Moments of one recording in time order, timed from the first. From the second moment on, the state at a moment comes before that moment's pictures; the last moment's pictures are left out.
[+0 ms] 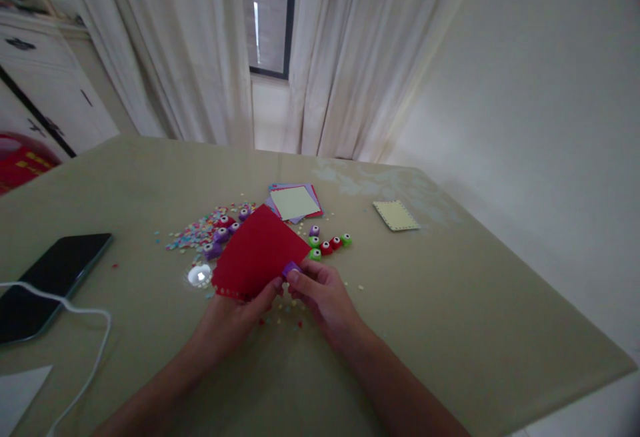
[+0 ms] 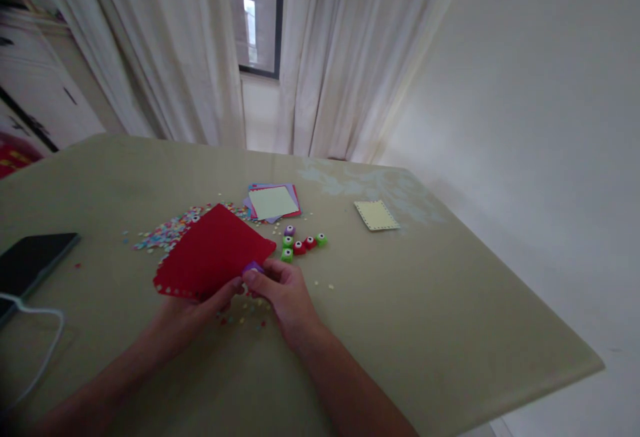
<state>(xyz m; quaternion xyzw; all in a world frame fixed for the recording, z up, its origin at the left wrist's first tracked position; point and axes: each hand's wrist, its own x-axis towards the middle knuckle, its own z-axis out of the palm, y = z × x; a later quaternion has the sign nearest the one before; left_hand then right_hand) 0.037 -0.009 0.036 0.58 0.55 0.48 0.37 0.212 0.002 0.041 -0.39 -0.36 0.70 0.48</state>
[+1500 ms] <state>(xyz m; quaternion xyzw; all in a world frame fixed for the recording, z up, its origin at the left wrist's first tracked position) 0.015 0.005 0.045 0.44 0.57 0.59 0.37 0.224 0.003 0.028 -0.47 -0.79 0.15 0.36</state>
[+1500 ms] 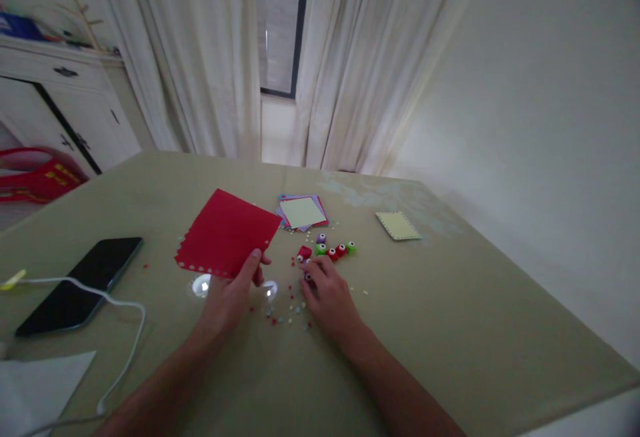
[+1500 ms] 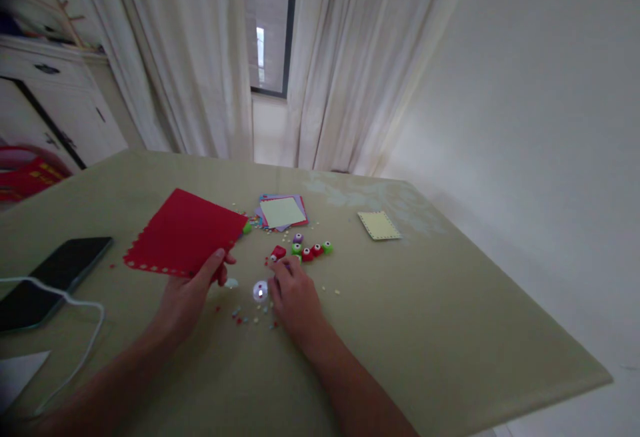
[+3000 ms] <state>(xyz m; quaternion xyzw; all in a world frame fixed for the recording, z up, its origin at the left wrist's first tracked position) 0.034 -0.014 0.047 0.53 0.59 0.50 0.35 0.208 0.003 0.045 -0.40 -0.39 0.67 0.49</state>
